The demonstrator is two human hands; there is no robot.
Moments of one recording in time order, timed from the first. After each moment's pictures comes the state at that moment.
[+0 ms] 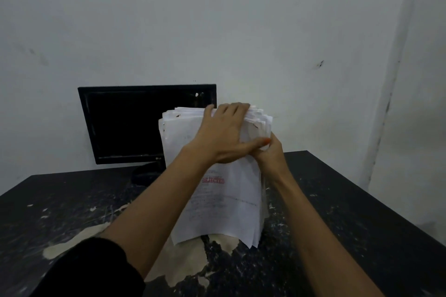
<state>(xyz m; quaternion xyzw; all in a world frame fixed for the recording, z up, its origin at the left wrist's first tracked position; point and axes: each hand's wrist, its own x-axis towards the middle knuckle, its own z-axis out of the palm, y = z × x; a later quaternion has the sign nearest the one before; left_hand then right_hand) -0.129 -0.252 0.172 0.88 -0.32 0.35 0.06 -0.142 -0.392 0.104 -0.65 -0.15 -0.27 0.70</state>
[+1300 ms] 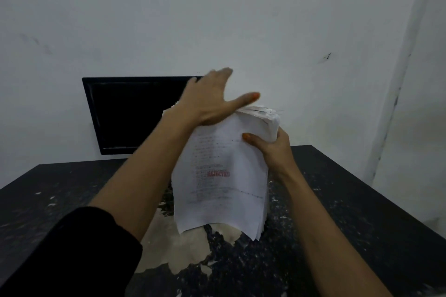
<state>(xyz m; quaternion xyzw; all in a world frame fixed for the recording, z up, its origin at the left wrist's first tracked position) -0.128 -0.225 0.221 0.91 -0.27 0.28 0.11 -0.146 -0.394 0.106 -0.65 -0.14 -0.27 0.69</state>
